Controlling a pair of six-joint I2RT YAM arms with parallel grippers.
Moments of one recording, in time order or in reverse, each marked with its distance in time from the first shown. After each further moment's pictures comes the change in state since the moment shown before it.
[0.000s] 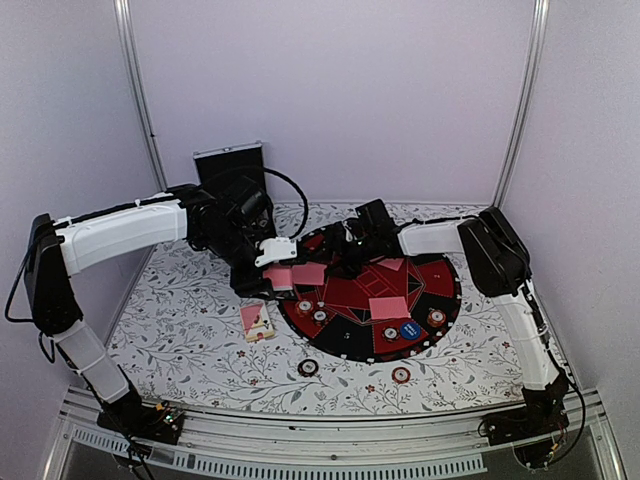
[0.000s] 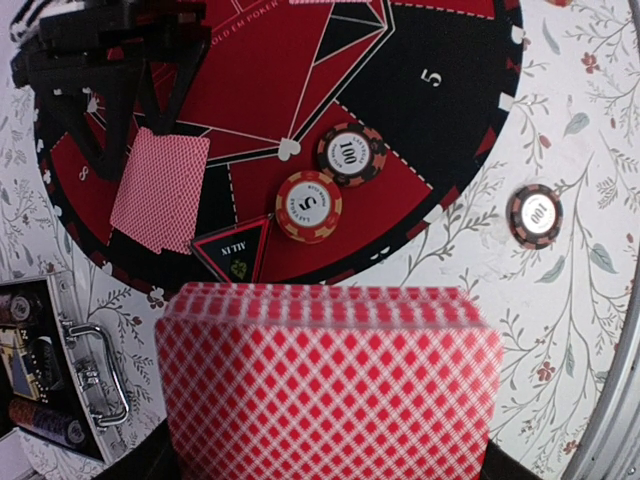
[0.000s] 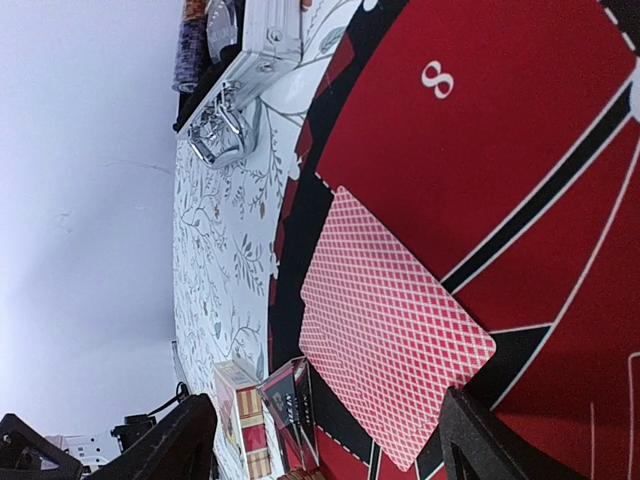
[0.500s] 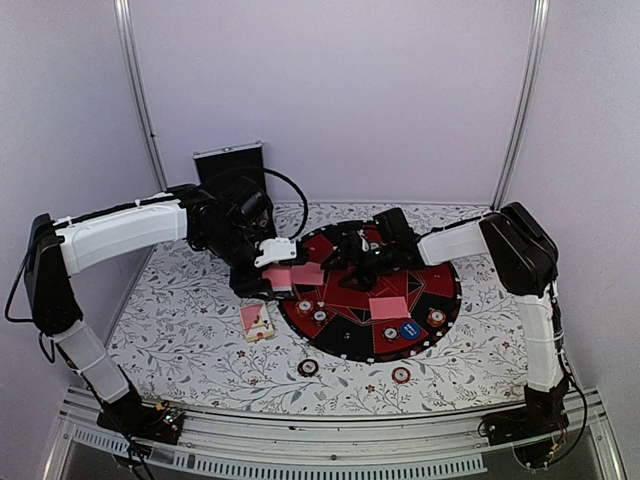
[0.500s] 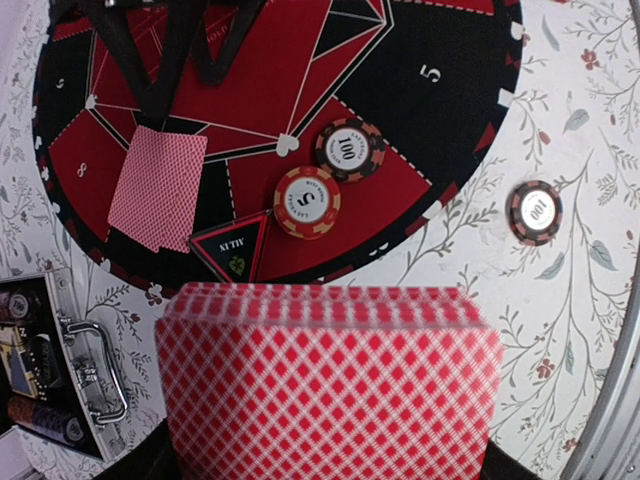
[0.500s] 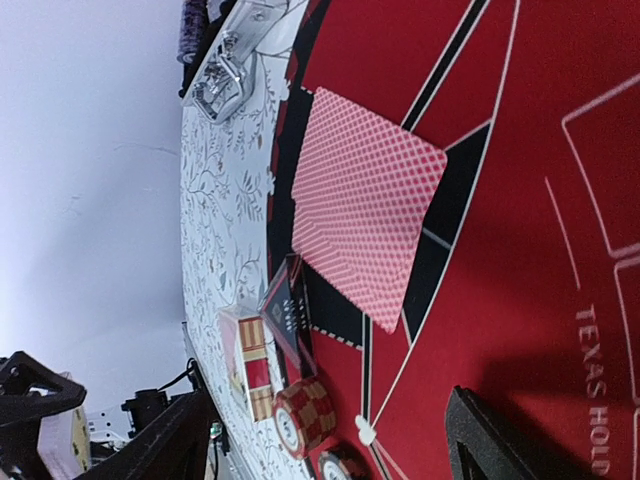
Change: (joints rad) left arm 0.000 0.000 0.000 -0.006 -0.004 0.000; right arm -0.015 -0.188 -0.319 0.141 -0.010 0.041
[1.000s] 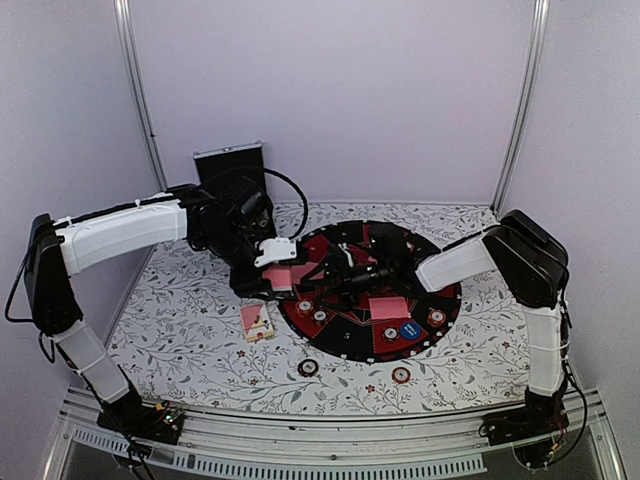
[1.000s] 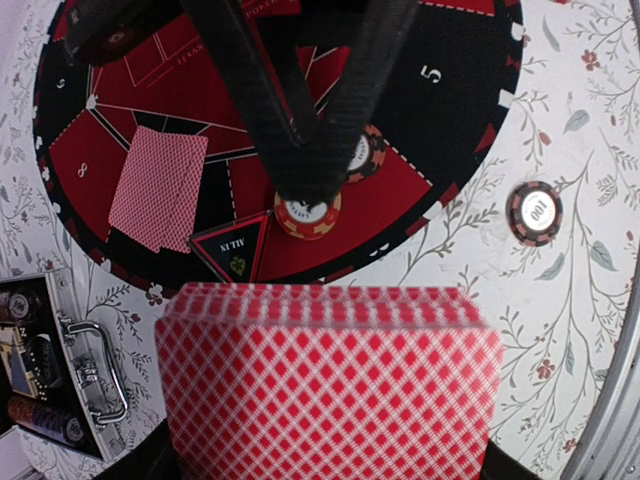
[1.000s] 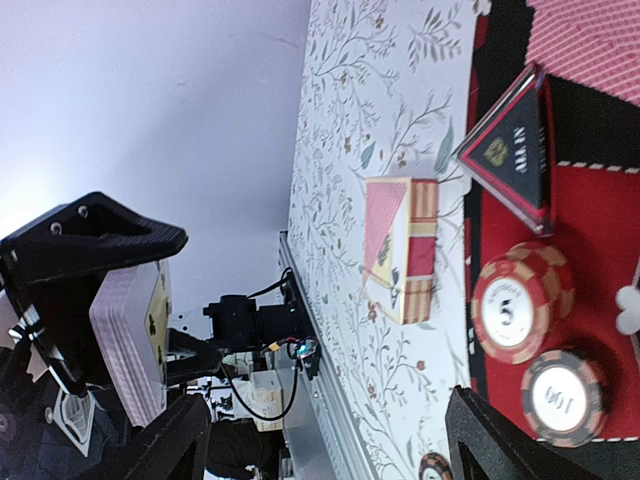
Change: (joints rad) left arm 0.000 0.000 0.000 0.001 0.000 -0.001; right arm 0.125 -0.132 -0.260 0.406 -0.171 0.241
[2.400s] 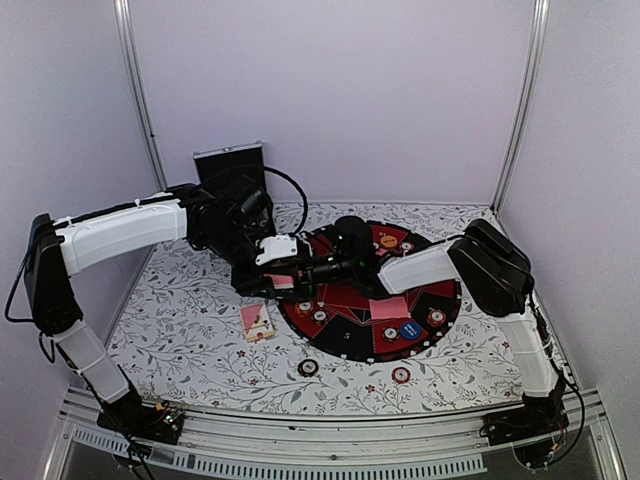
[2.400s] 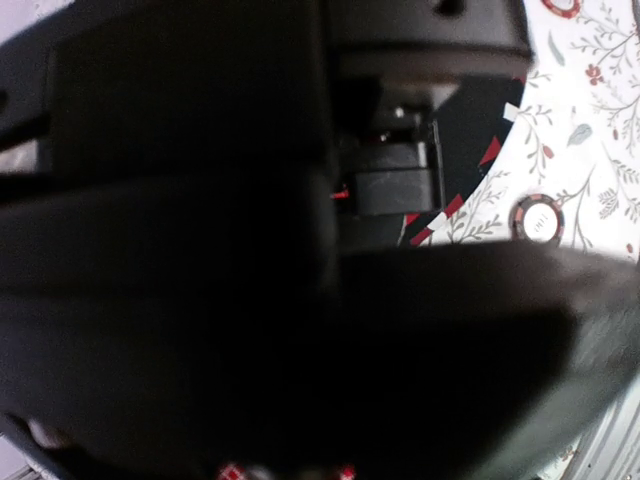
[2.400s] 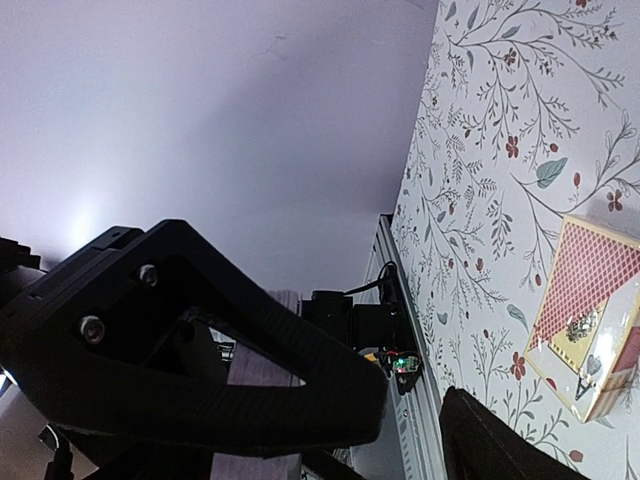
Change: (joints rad) left arm 0.002 0.000 0.002 0.016 0.006 -0.019; right arm 0.124 0.199 0.305 0.249 -0.070 0.280
